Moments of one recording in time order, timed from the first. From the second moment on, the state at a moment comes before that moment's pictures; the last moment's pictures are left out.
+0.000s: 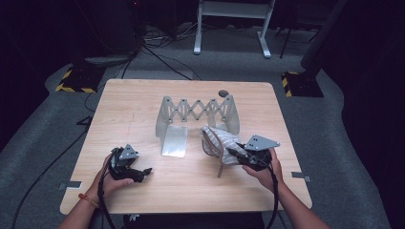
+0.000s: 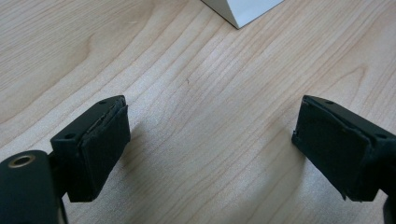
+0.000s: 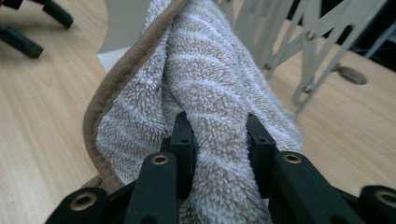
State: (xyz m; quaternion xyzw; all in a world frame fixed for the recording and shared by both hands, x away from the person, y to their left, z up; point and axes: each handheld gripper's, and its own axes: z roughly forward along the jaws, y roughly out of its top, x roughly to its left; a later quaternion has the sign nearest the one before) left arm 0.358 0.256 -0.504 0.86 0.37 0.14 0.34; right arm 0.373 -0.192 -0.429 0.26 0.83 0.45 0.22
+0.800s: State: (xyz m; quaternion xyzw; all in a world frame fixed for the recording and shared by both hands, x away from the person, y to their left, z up) left arm 0.359 0.256 -0.504 0.86 0.36 0.14 0.34; right arm 0.380 -0.199 -0.385 0.29 0.76 0.49 0.32
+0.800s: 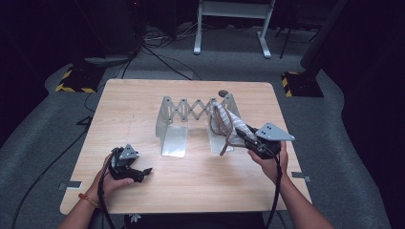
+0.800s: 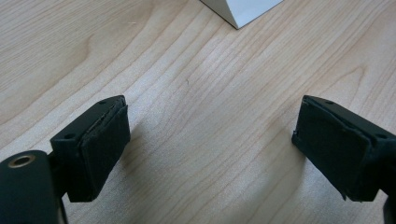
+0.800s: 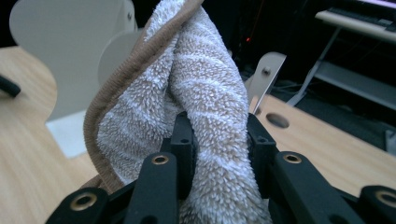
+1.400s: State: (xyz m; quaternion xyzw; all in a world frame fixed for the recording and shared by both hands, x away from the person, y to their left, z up) left arm 0.359 0.255 -0.504 0.86 0.36 0.14 0.34; right arm 0.426 -0.141 -0.384 0.33 0.77 0.41 0.37
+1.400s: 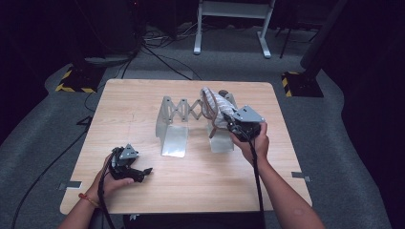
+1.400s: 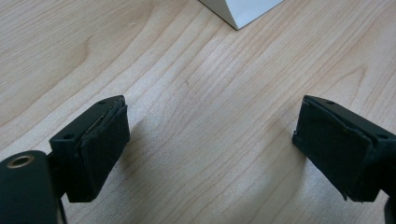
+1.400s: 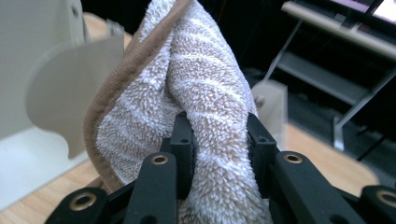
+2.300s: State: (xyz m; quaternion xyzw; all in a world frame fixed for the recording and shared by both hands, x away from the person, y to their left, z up) left arm 0.360 0.254 -0.504 0.86 0.36 0.14 0.34; right arm 0.410 -0.155 -0.440 0.34 0.78 0.40 0.36
